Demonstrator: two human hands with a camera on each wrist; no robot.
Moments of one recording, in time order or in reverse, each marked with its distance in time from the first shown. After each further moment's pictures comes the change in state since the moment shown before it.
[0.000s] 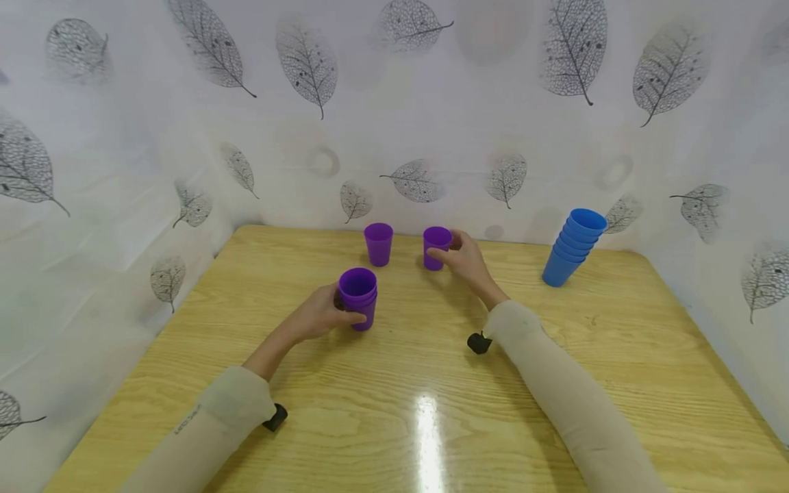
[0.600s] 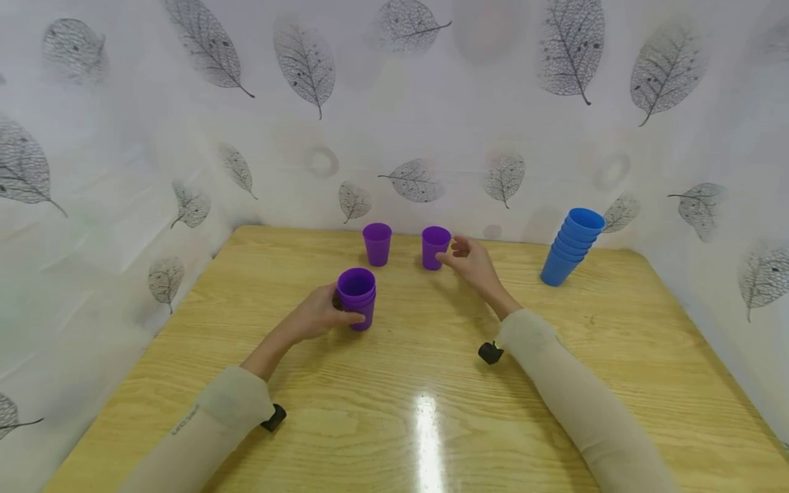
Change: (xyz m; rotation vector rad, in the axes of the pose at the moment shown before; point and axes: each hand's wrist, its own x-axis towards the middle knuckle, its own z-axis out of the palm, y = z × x) left_hand 0.000 -0.001 -0.001 0.004 0.001 -0.003; right_hand -0.019 -0.001 -0.016 -0.080 -0.010 0.021
